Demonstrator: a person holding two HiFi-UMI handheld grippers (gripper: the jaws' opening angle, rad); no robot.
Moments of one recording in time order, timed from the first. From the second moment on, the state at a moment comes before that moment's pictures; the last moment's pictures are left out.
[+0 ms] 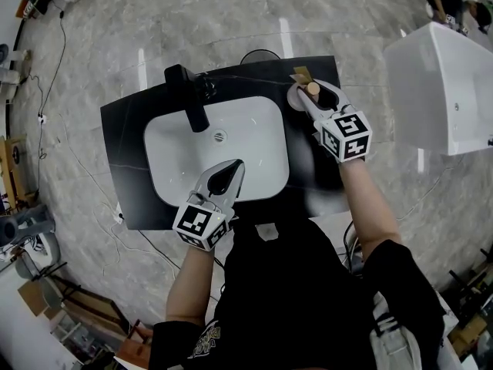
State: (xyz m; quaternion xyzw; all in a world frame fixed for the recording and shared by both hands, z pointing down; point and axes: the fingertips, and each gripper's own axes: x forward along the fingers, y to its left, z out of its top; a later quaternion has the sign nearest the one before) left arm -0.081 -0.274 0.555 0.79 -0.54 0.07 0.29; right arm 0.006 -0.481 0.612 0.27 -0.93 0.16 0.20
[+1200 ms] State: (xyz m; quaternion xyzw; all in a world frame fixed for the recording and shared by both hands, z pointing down) left arm -0.096 -0.253 0.562 0.77 -0.56 0.07 0.30; right arm -0.014 -0.487 0.628 0.26 -0.94 0.11 0.21
